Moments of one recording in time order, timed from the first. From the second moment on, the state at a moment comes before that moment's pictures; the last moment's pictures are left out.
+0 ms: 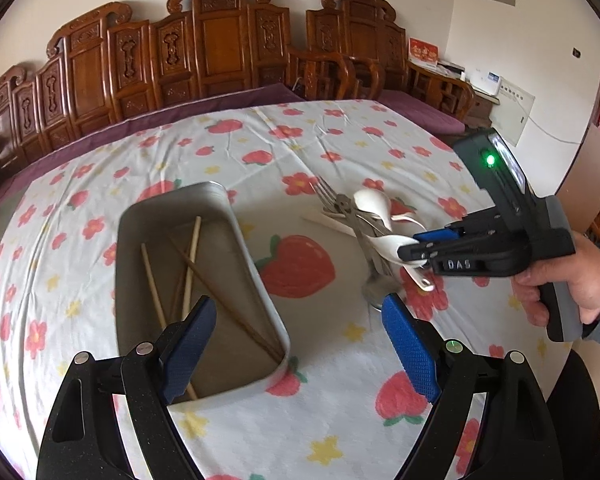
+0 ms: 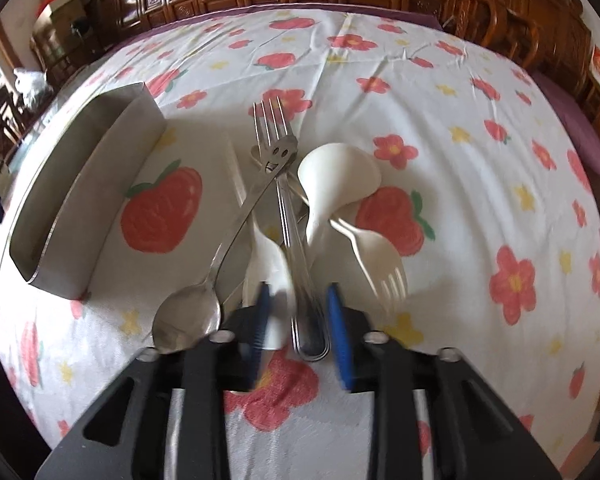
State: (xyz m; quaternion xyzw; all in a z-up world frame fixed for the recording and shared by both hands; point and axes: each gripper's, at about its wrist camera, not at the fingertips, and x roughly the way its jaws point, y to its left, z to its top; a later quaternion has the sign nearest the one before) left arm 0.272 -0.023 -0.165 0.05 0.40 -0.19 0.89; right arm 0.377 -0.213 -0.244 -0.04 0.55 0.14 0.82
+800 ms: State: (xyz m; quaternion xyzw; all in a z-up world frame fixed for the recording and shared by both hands) left arm 0.250 -0.070 -0.185 0.10 0.41 -0.21 0.88; right arm 0.324 -0.284 -0.194 -0.02 0.48 0.03 0.87
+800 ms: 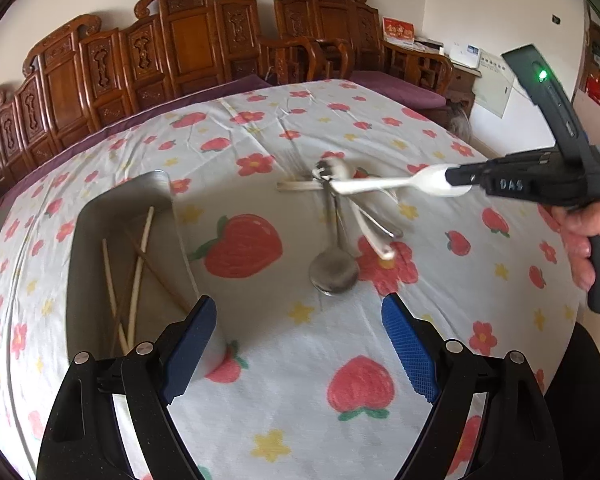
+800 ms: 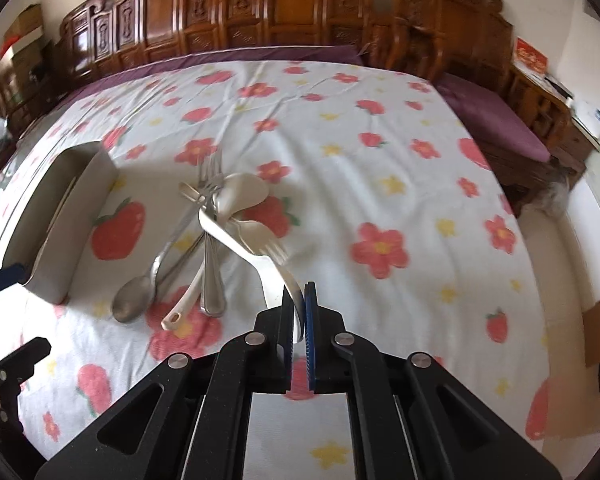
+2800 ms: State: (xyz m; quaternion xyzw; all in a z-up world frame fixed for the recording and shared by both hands) left arm 0.295 -0.135 -0.198 0.18 0.47 -0.16 0.85; right arm 0.266 -0.334 -0.179 0.06 0.44 0.09 0.89
